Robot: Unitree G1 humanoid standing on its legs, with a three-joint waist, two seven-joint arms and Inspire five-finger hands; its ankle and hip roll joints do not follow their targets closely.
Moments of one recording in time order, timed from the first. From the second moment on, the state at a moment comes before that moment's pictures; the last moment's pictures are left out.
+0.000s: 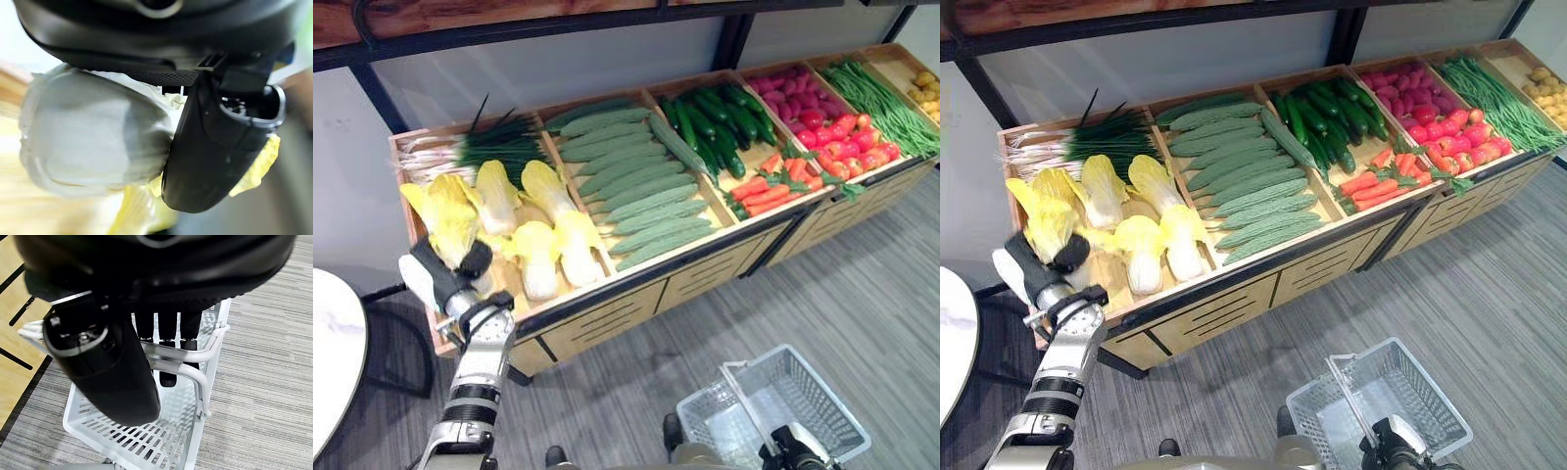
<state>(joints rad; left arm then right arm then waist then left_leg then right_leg) -0.21 0.30 0.07 0.16 0.01 -0.03 0.86 0.05 -0.38 0.32 1.23 -0.28 -0.10 -0.26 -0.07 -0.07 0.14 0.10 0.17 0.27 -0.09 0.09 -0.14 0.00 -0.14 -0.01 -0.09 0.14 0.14</state>
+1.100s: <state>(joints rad) -0.02 0.50 -0.35 0.11 -0.75 -0.21 -0.10 0.02 -0.35 0.13 1.23 -0.22 -0.10 -0.19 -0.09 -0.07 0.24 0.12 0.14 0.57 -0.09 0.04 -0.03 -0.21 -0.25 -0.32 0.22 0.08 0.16</state>
